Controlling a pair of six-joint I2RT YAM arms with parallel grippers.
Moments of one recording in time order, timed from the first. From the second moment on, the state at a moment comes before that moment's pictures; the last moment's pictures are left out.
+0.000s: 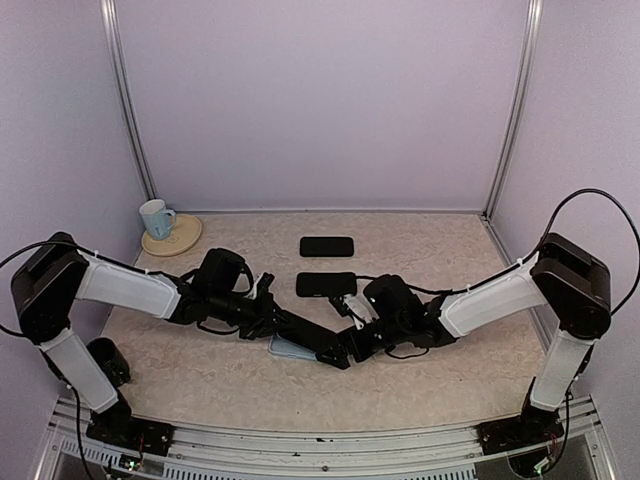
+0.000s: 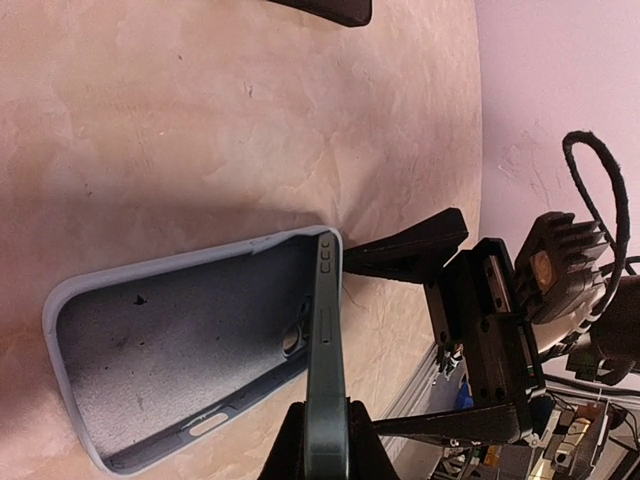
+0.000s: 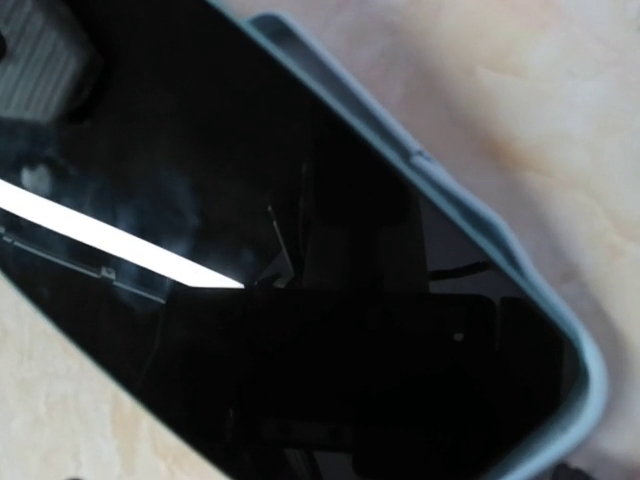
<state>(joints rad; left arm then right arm) -0.69 1.65 0.74 0.19 0.57 -0.96 0.95 1.78 0.82 0.23 -0.30 0.41</state>
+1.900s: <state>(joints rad) -0.67 1.64 0.79 0.08 0.55 -0.88 0.96 1.81 0.90 0.13 -0.29 0.36</state>
